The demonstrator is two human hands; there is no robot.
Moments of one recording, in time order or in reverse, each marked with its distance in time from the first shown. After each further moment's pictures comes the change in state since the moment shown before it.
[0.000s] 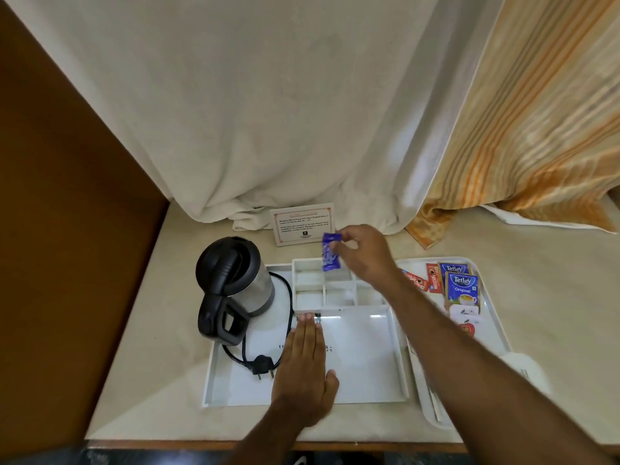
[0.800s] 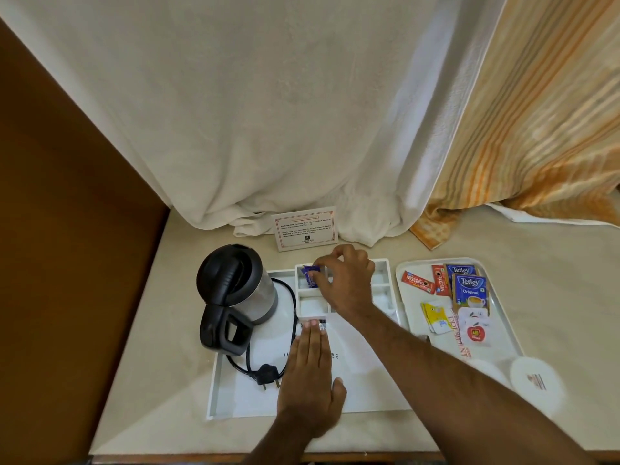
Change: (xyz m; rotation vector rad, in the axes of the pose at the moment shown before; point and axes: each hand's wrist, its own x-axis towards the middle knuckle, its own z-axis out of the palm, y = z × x) left_hand 0.005 0.002 0.001 0.033 -0.036 -0.069; right_hand -0.014 0.029 0.071 -0.398 0.194 -0.151
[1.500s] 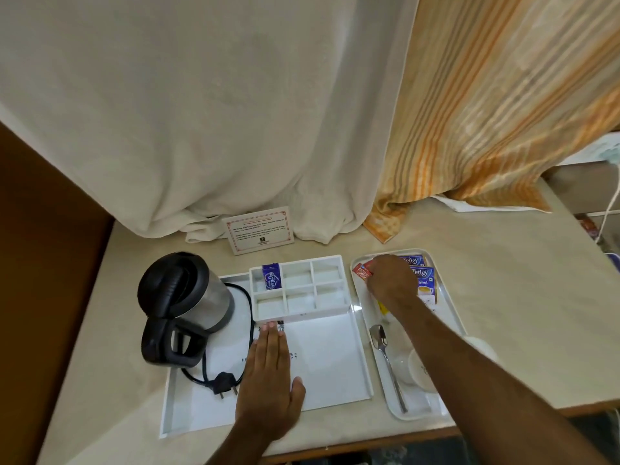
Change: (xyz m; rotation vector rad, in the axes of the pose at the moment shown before) left_hand -0.003 -0.006 0.006 -0.053 0.047 0.075; right_hand -0.002 0.112 -0.093 -0.354 -0.273 0.487
